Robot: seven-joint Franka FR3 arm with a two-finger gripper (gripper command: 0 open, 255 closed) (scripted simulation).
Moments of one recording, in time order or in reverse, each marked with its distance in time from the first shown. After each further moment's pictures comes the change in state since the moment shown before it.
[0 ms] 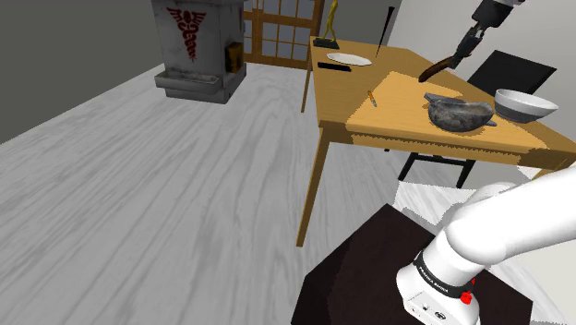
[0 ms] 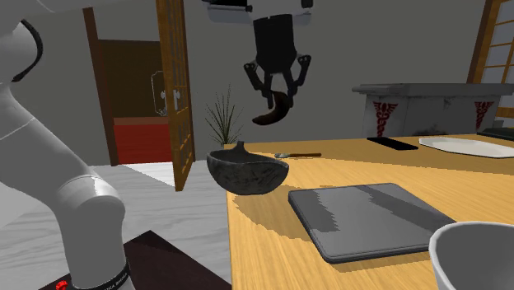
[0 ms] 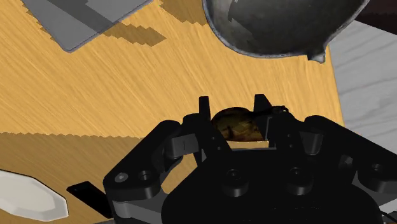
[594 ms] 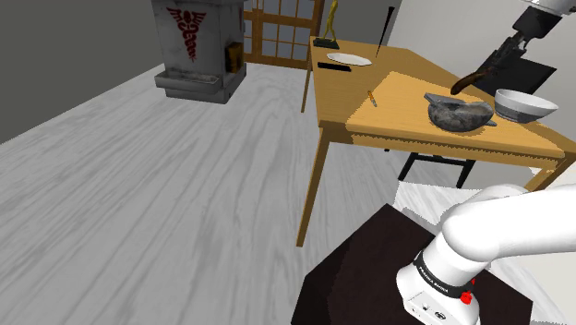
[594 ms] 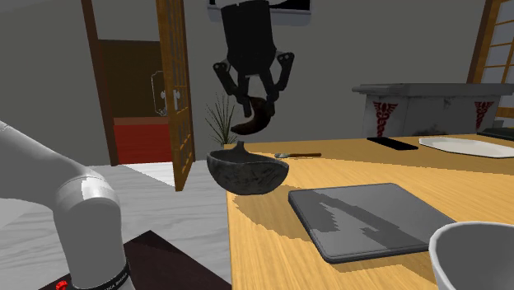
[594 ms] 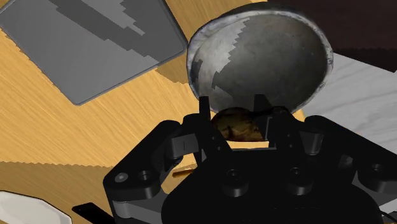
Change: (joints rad) arm -0.089 -0.190 -0.015 -0.106 -0.090 -0.063 -0.083
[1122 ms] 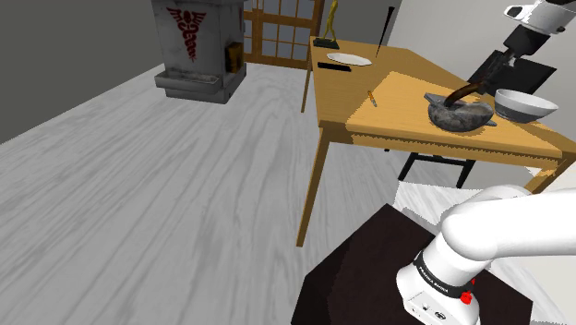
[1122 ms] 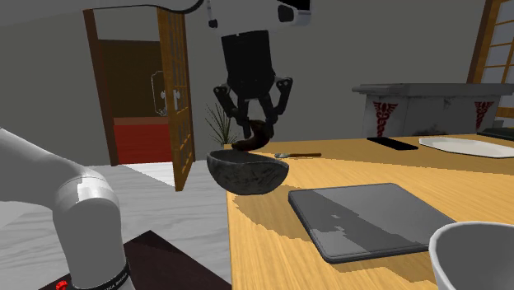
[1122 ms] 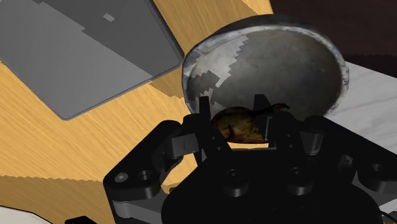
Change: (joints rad) arm -0.023 -0.052 -0.011 -0.135 -0.027 0.085 0.004
